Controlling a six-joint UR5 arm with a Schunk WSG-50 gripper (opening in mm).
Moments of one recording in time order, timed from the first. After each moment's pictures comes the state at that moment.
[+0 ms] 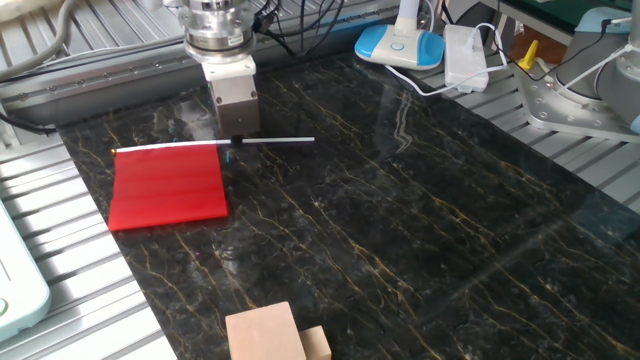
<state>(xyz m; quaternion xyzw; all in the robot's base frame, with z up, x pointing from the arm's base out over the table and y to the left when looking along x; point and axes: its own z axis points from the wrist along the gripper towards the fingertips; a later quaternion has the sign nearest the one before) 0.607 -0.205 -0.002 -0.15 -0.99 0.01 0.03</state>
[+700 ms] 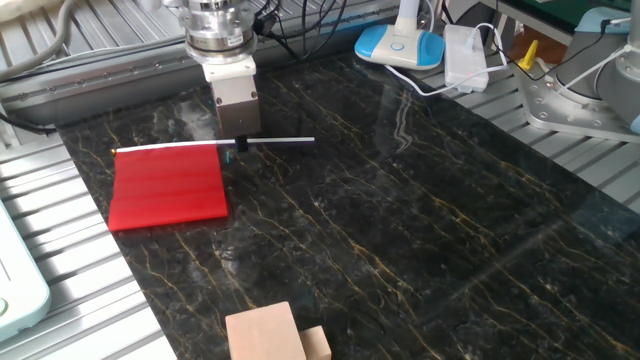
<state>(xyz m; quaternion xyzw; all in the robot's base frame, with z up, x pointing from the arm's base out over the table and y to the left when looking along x) 0.603 -0.205 -0.002 -0.17 -0.98 0.01 0.05</state>
